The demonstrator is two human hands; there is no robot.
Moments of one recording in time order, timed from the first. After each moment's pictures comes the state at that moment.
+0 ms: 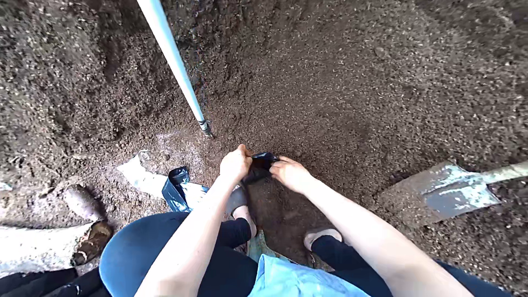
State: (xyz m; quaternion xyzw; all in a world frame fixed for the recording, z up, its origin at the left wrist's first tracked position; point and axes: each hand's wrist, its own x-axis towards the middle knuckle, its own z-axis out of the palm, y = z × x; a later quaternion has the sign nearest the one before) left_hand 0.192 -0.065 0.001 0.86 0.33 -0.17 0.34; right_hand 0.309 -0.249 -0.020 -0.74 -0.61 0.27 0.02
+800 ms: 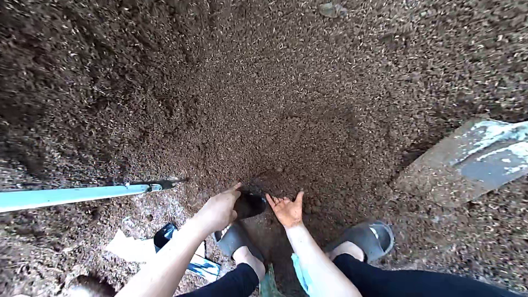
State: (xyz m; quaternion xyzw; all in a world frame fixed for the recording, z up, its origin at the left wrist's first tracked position) left_hand 0.286 -0.073 0.011 0.84 0.05 -0.49 0.23; right_hand 0.290 -0.282 -0.172 0.15 -0.48 -0.21 -0.84
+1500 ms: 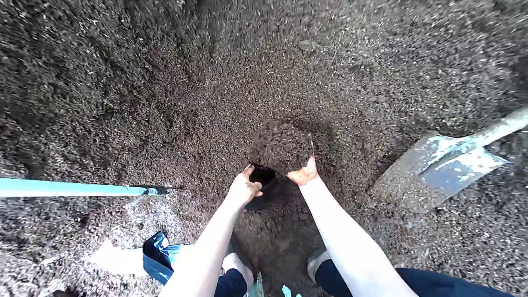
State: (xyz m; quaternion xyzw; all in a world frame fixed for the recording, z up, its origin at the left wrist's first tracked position) left_hand 0.335 -0.148 0.013 0.74 0.28 -0.24 0.56; right_hand 0.434 -0.315 -0.054 0.17 -0.21 -0.30 -0.91
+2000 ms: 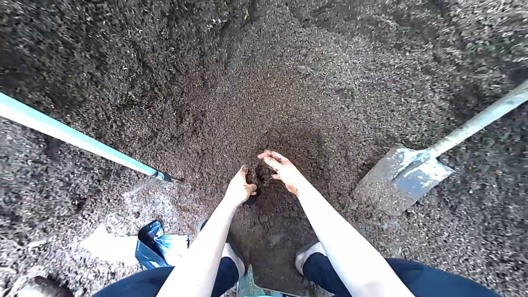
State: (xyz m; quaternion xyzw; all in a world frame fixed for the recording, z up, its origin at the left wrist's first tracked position) left_hand 0.285 -0.148 0.000 0.78 0.26 -0.19 0.53; right_hand 0.382 -0.302 0.020 0.73 0.09 -0.34 -0.58
